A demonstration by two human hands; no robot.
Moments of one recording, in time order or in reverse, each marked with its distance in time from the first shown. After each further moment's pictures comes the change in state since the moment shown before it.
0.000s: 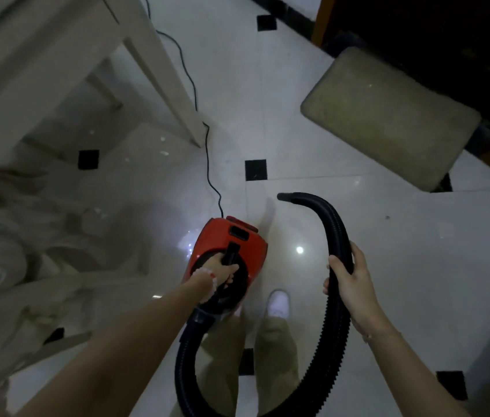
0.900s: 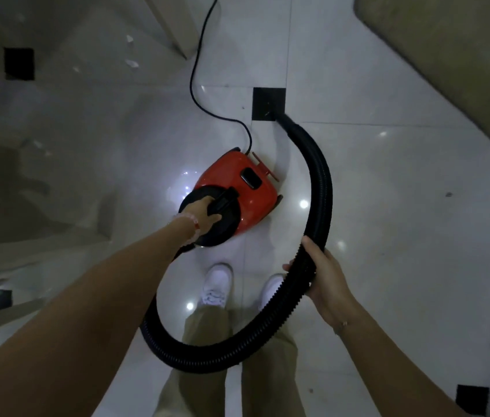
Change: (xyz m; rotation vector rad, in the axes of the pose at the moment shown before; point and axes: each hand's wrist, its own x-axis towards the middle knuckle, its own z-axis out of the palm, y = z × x) left_hand 0.255 -0.022 -0.003 0.629 0.108 0.047; right_hand 0.178 0.149 0.085 0.244 -0.179 0.512
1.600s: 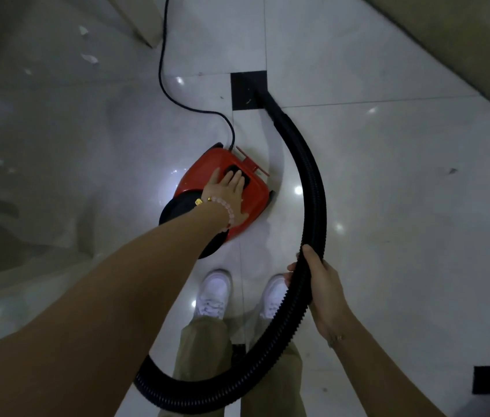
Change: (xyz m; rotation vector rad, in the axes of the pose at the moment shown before) left_hand 0.064 0.065 0.023 1.018 0.009 0.352; right_hand 0.036 0.025 0.000 0.094 0.157 -0.014
